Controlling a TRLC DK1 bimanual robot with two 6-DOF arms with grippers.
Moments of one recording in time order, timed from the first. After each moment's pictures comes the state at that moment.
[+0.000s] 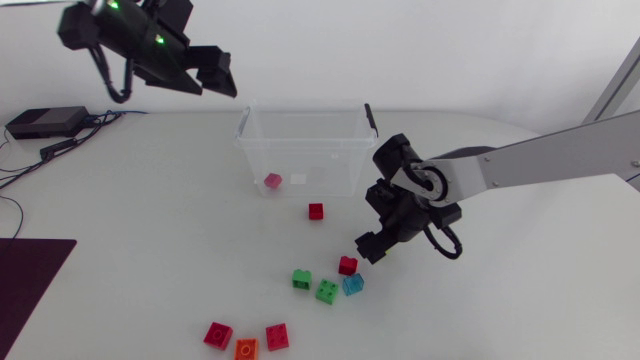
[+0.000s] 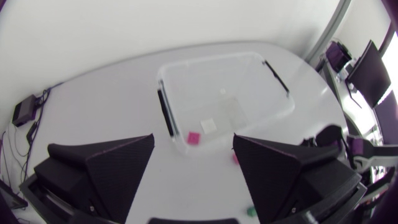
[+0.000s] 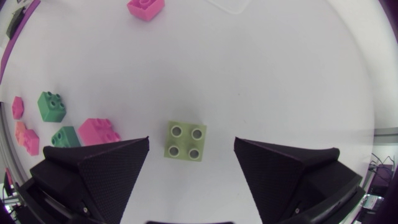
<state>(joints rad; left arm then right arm) -0.21 1.76 1.77 -0.90 0.17 0.06 0.46 1.85 1.02 -0.45 0.02 -0.13</state>
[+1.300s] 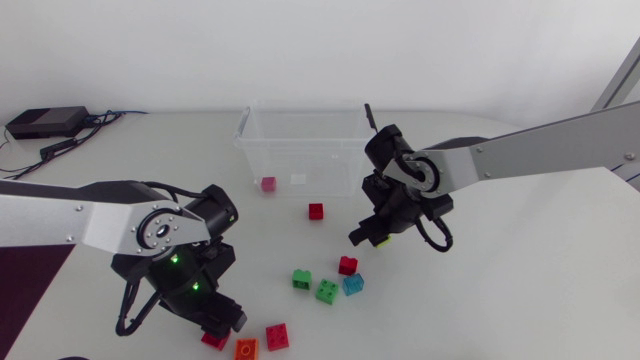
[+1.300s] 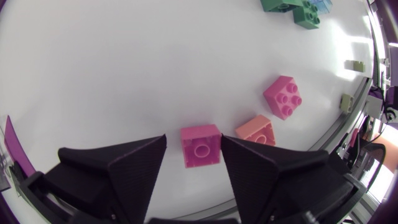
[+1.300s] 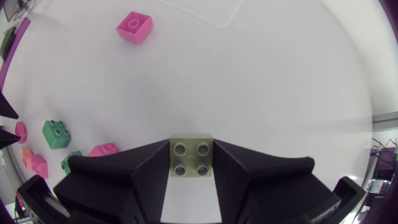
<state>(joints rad) -0.53 1.60 0.78 -0.82 0.13 -0.09 0.48 1.86 1.08 -0.47 0.06 -0.03</state>
